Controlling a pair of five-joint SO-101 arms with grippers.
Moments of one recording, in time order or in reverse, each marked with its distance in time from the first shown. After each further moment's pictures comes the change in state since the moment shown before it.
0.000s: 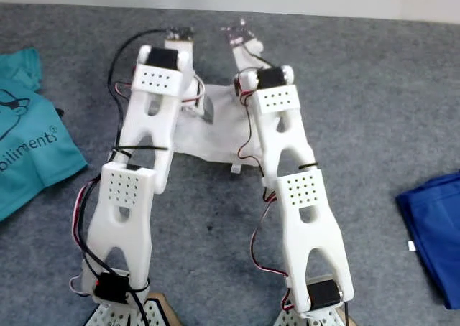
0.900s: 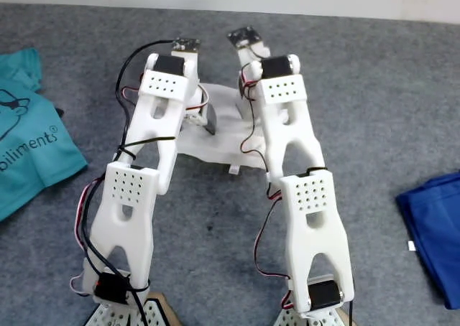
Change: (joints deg) left arm 0.3 4.7 3.7 -2.7 0.0; right arm 0.2 -10.7 16.6 9.1 -3.1
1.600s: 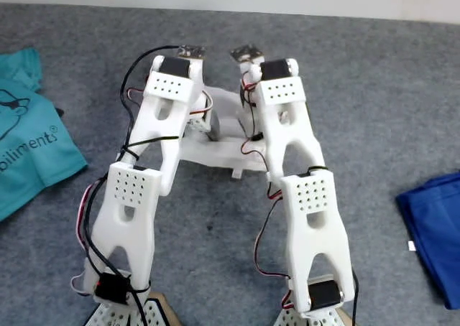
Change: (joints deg) left arm 0.8 0.0 1.6 3.3 0.2; right arm 0.7 -3.0 6.4 11.2 -0.3
